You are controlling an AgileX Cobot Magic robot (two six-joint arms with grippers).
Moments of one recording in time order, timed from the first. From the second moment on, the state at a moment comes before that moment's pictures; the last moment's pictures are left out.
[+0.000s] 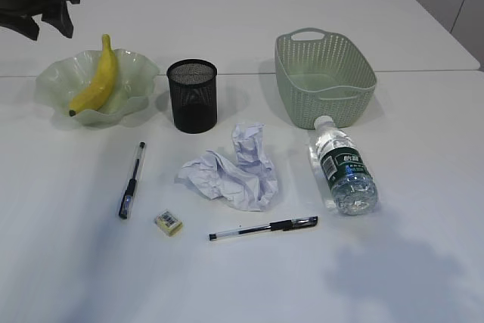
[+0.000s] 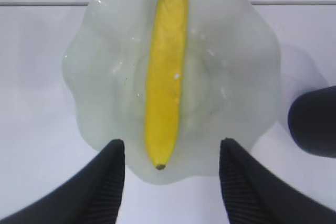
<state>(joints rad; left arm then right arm) -0.04 2.04 -1.88 -0.04 0.92 -0.13 0.11 0.80 -0.73 0.22 0.91 -0.07</state>
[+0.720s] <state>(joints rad) -0.04 1.74 -1.64 -0.06 0.96 -0.09 0.11 0.79 -0.79 0.29 0.94 -0.07</state>
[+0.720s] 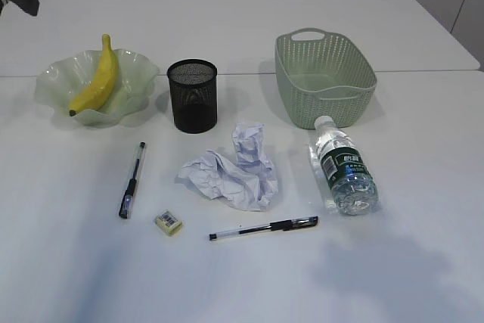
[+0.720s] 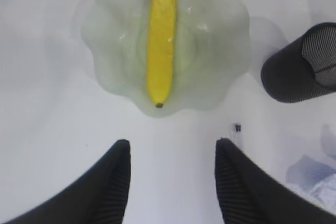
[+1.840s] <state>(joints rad) -0.04 0.73 -0.86 -0.10 1.03 -0.08 0.31 1.24 -1.08 0.31 0.95 -0.18</state>
